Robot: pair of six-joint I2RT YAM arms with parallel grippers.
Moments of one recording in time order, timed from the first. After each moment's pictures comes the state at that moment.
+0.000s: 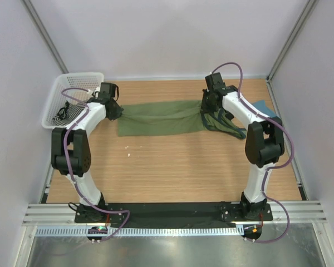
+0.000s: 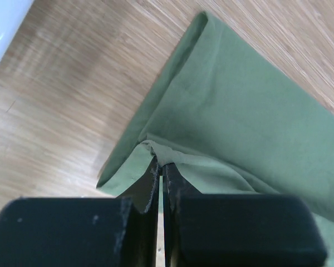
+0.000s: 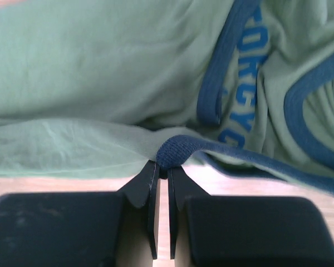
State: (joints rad) left arm -0.13 1.77 1.34 -0.51 -0.19 -0.76; right arm 0.30 1.90 1.57 -0.63 0.03 0.44
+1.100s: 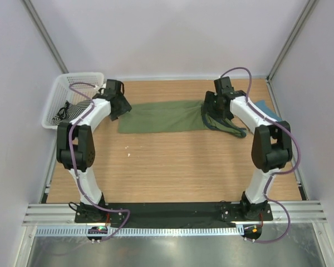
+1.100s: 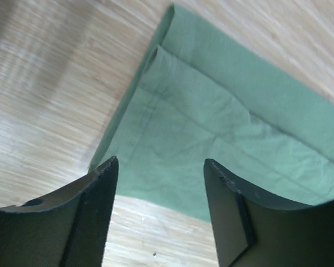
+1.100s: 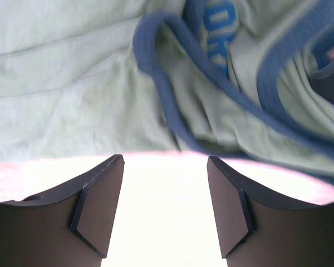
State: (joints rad) left arm -0.16 1.90 1.47 -0.54 -0.18 -0.71; right arm 0.24 1.88 1.49 -0.59 -0.01 0.45
